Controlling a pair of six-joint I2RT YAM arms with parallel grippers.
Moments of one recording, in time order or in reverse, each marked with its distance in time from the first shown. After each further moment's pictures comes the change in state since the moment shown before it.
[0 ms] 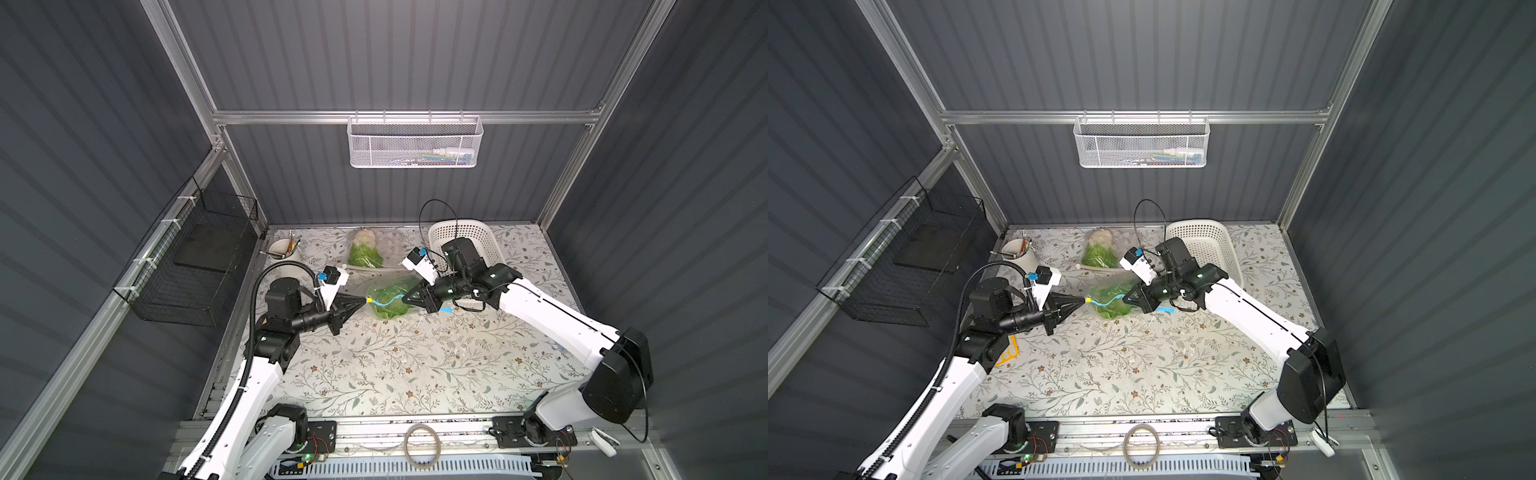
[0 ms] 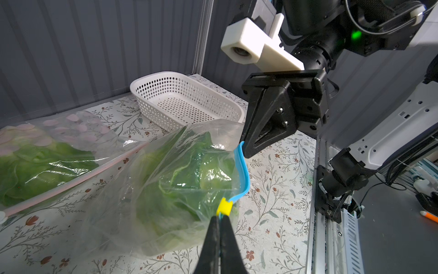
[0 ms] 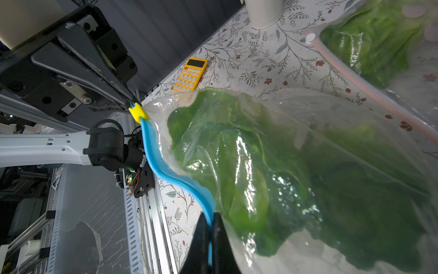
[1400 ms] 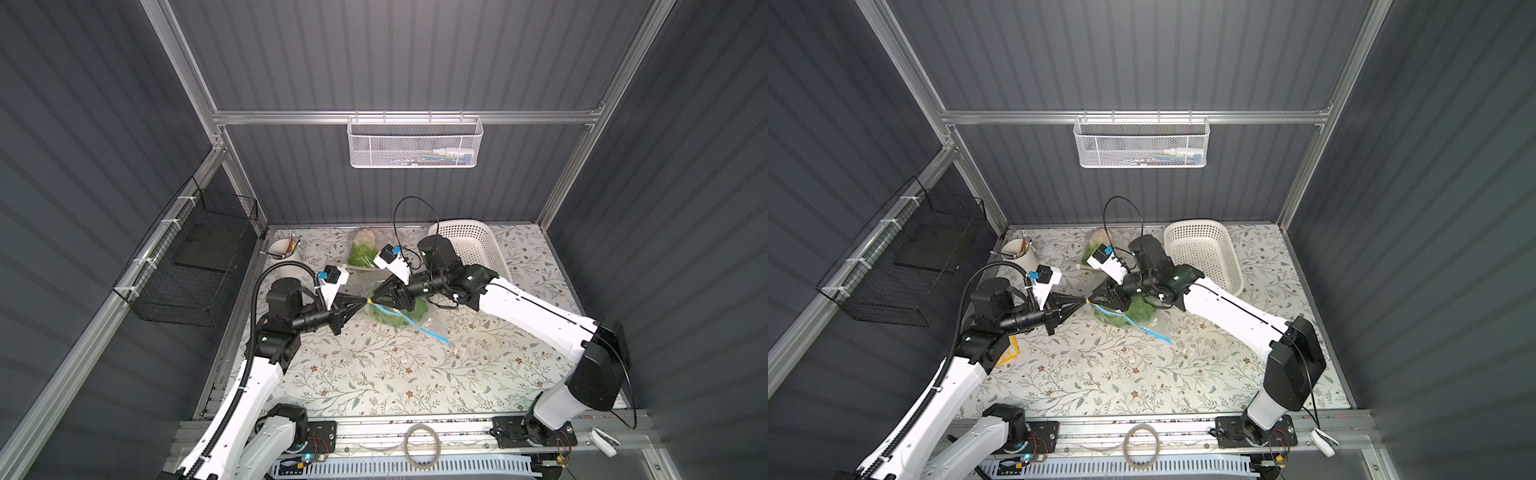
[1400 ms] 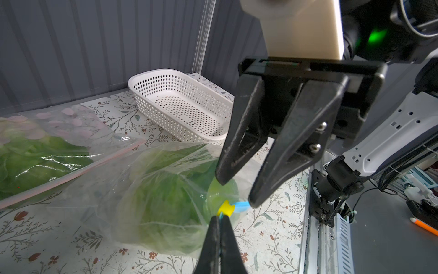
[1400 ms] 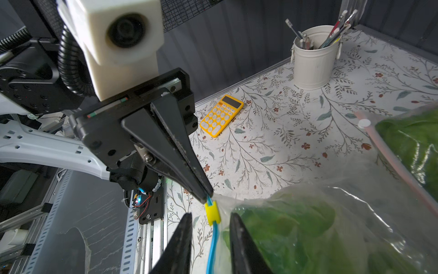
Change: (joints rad) left arm -0.005 -0.001 0.000 0.007 -0.011 -0.053; right arm 0.144 0.107 0.112 0.206 -0.028 -0.028
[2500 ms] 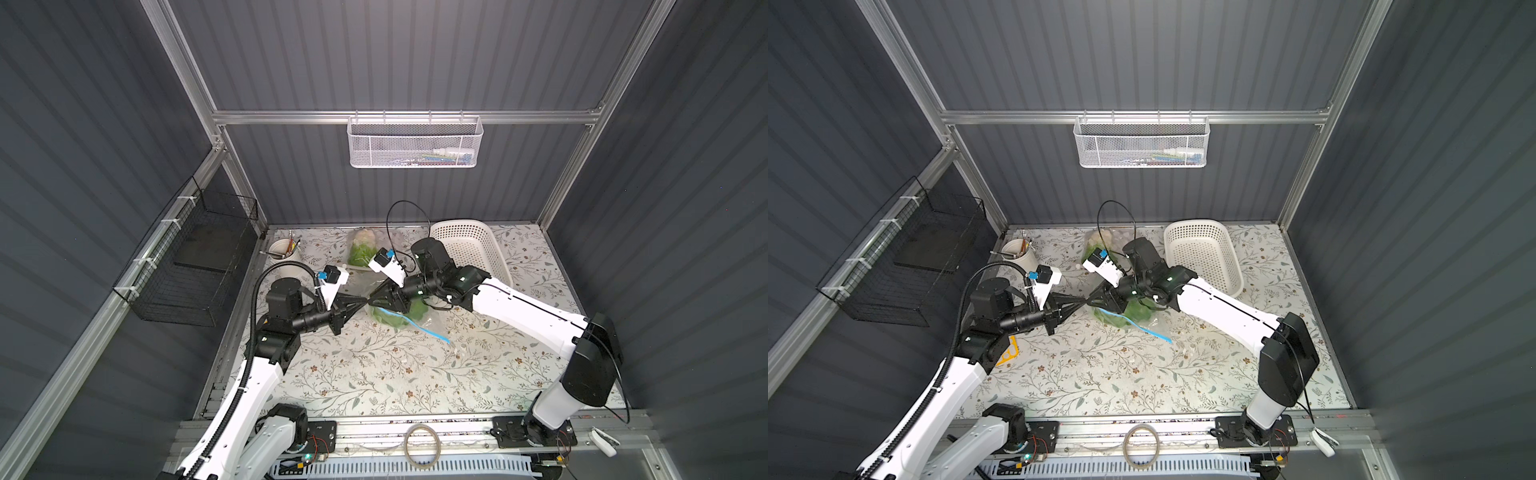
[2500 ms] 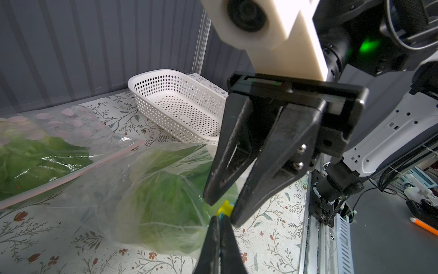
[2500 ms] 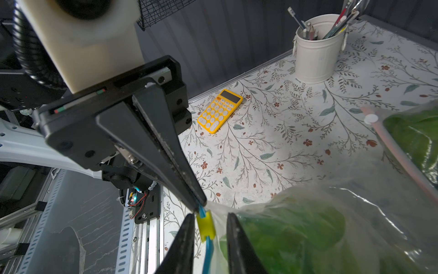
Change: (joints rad) left arm -0.001 -0.002 0.000 0.000 0.000 0.000; right arm 0.016 0.036 0.008 0.005 0.021 0.005
